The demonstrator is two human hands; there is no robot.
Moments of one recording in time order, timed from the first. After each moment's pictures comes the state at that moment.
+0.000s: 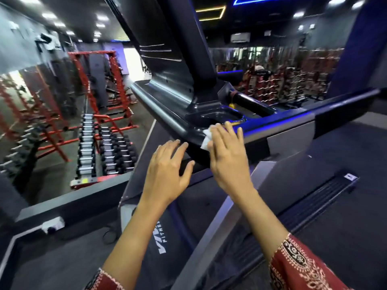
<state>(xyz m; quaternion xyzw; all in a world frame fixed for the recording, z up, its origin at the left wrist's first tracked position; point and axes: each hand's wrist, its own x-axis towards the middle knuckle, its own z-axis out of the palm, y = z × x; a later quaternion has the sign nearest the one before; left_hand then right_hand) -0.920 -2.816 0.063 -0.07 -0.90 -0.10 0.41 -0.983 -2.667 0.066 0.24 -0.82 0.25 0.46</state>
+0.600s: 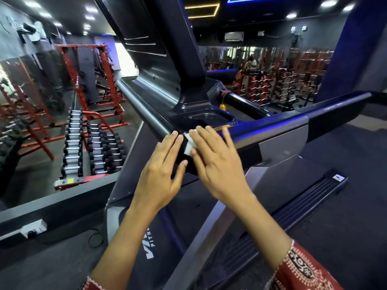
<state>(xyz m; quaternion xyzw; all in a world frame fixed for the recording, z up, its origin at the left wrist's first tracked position) -0.948 -2.804 0.055 -0.13 -0.88 -0.17 0.42 -0.990 -2.656 0.073 0.31 -0.82 0.20 0.44</state>
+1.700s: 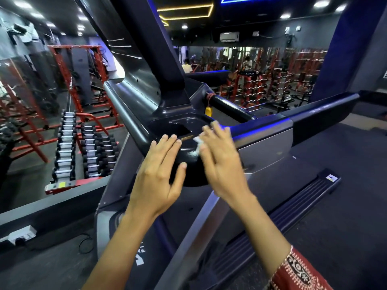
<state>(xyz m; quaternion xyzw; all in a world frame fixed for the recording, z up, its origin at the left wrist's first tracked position) -0.961 -2.757 0.069 -0.14 -0.87 -0.16 0.45 -1.024 -2.609 0.075 0.28 -0.79 0.40 0.36</state>
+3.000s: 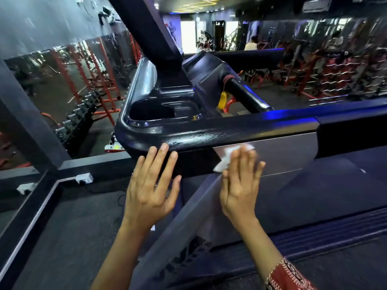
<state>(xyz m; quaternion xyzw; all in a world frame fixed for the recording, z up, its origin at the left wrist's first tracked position) -0.971 -2.683 0.008 -0.01 -0.82 0.13 0.56 -1.093 -2.534 -0.032 0.32 -0.74 0.34 0.49</state>
